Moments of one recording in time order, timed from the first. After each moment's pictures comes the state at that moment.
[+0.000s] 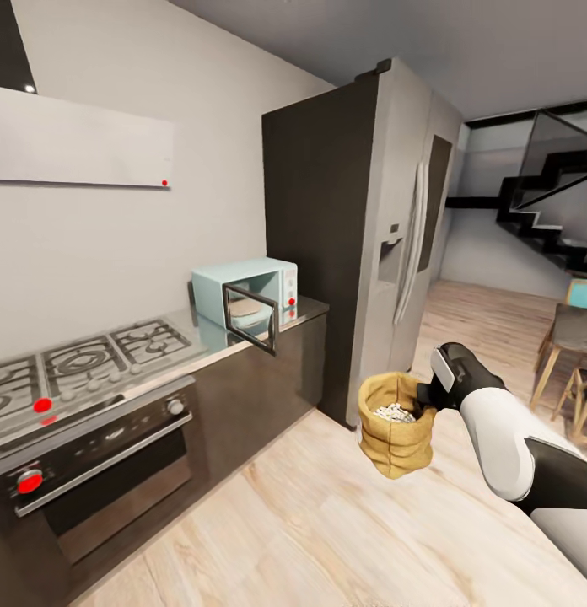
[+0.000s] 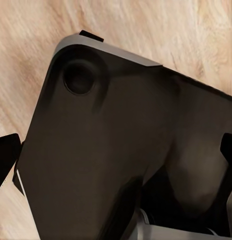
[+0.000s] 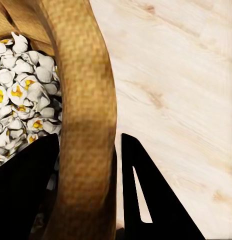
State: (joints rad) left arm 0.01 -0.05 0.02 -0.07 0.37 -0.08 0.00; right arm -1.18 -0.09 -0.35 -0.36 0.12 1.04 -0.26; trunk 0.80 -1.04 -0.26
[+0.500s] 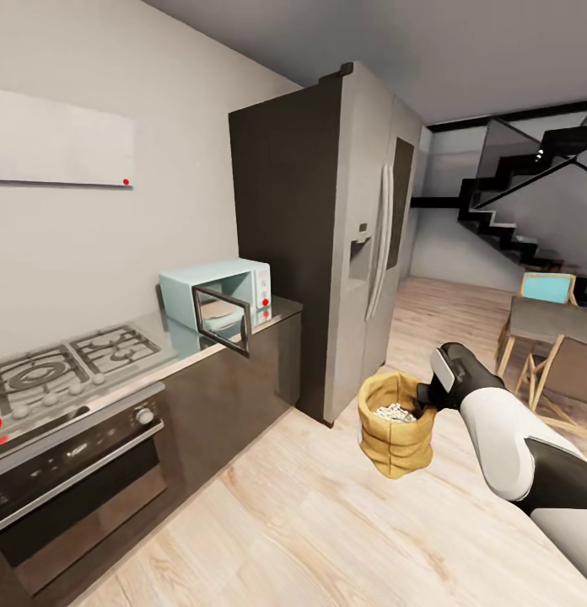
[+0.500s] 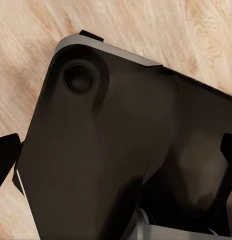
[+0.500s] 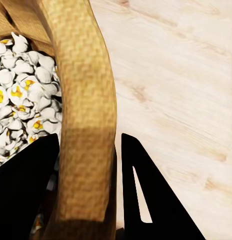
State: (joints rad) left arm 0.01 -0.05 0.02 -0.07 0.37 -0.08 0.00; right arm -1.18 -0.09 -0.35 -0.36 0.12 1.04 -0.26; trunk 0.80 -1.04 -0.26
